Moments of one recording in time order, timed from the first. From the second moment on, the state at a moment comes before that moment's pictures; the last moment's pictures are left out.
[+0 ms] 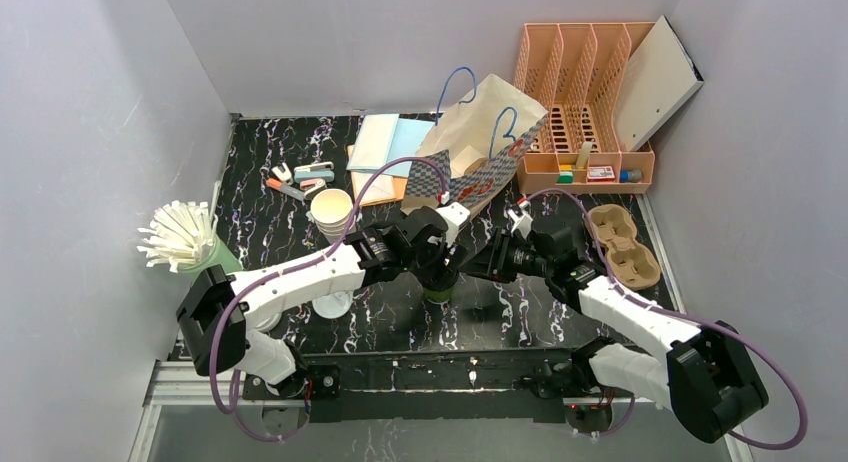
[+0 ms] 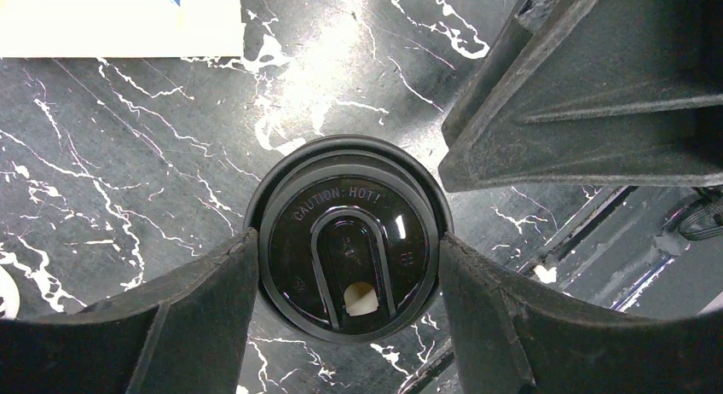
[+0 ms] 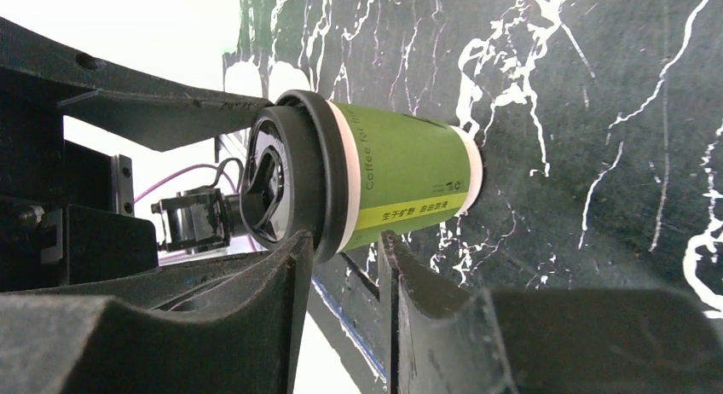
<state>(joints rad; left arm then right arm) -1.01 1.43 1.07 -0.48 -0.09 -0.22 0.54 1.06 0.45 0.09 -0.52 0.90</state>
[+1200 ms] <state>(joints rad) -1.06 1.35 0.94 -0.34 -0.17 -0.18 0.52 1.20 0.42 0.22 -0.68 0.93</state>
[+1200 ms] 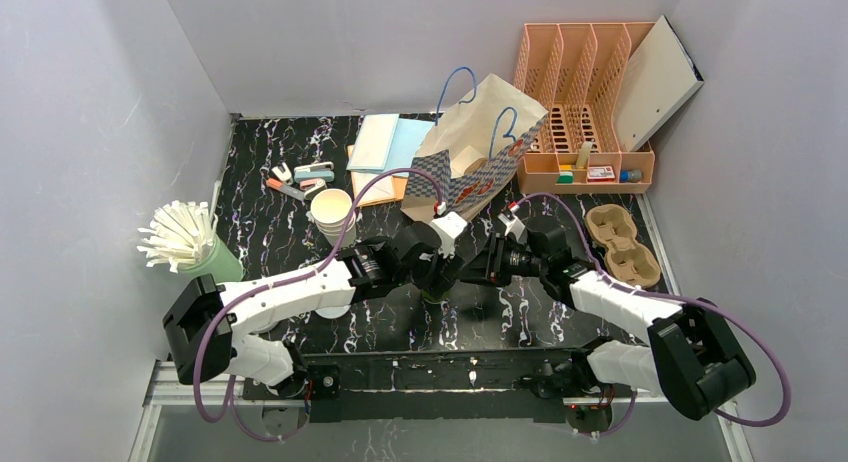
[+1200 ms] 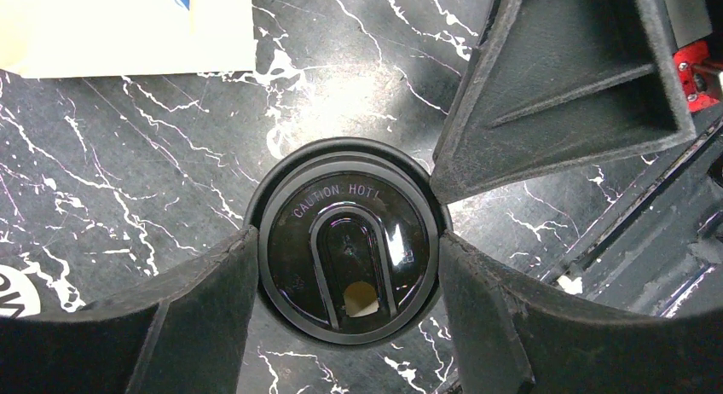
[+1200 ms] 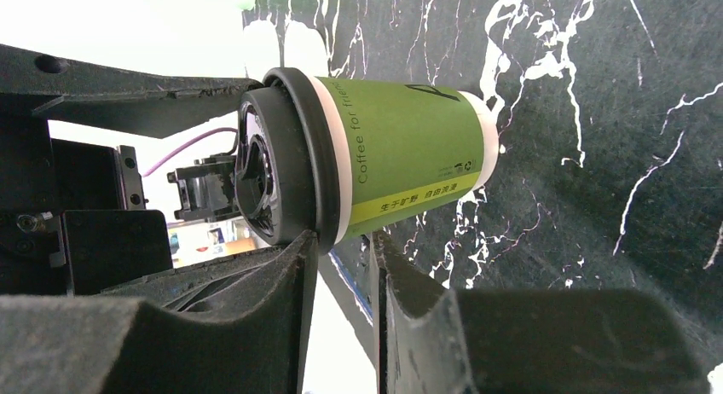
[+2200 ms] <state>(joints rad) -1.08 1.40 1.09 -0.49 -0.18 -0.22 0.53 1.18 0.48 0.08 -0.65 0.86</state>
